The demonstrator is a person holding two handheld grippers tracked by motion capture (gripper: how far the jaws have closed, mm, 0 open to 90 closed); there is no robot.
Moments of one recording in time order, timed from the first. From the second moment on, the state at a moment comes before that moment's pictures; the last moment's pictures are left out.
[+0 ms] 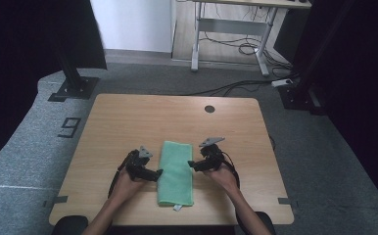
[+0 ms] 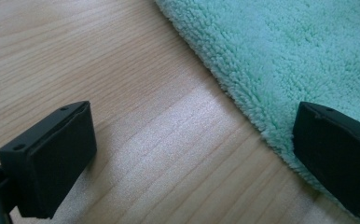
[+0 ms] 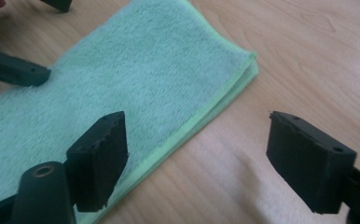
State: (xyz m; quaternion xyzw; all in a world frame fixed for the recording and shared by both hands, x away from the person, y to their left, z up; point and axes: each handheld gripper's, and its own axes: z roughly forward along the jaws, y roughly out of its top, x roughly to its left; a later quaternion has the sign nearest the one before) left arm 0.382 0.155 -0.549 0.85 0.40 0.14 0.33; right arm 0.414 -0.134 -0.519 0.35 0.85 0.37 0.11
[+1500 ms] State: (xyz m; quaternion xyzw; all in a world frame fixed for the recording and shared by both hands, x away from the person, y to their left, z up) left arm 0.382 0.155 -0.549 0.85 0.40 0.14 0.33; right arm 0.483 -0.106 -0.536 0.35 0.87 0.33 0.10
